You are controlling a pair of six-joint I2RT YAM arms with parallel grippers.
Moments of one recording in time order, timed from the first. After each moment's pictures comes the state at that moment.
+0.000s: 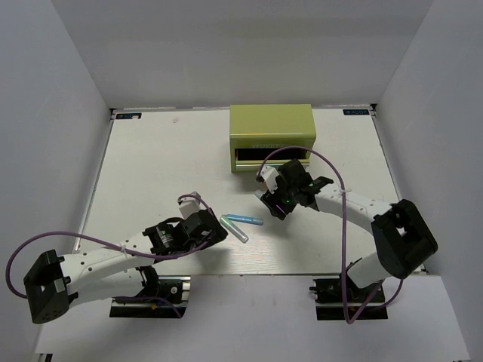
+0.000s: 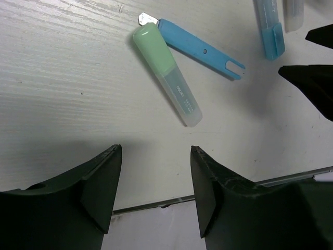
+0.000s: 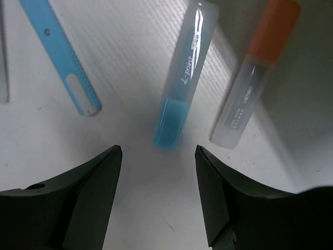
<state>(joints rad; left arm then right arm) -1.04 0.95 0.53 -0.47 -0.36 -1.25 0.65 1.47 0.86 -0.38 -0.21 -0.34</state>
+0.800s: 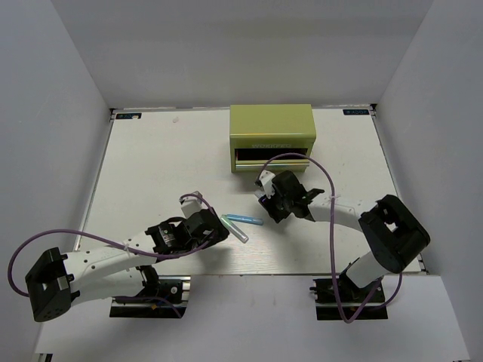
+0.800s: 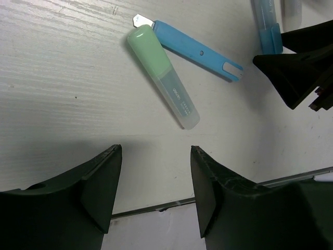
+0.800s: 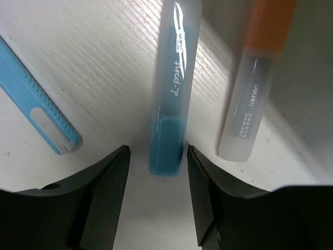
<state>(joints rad) -1.04 0.98 0.53 -0.44 -0.36 -1.24 0.72 1.54 0.75 -0.14 -0.02 -0.16</state>
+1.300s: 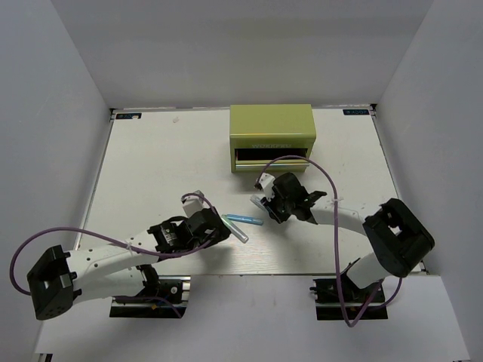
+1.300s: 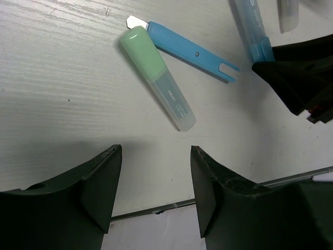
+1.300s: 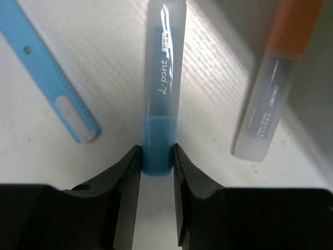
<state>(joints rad) -1.04 0.99 0.54 -0.41 -0.36 -1.24 0.73 1.51 0.71 -0.10 -0.06 -0.17</state>
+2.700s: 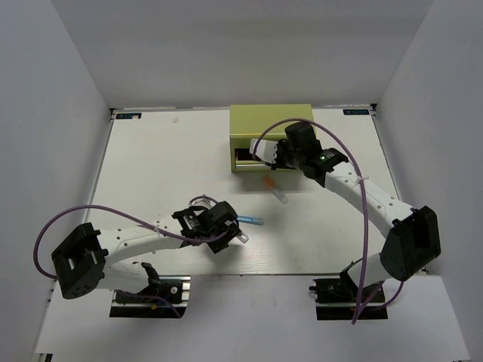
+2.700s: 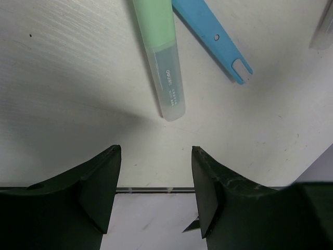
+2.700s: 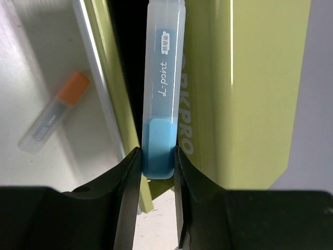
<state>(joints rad) -1.04 1.27 0.72 -0.54 -0.22 -1.60 0.60 1.44 1.22 -0.45 -0.04 -1.03</state>
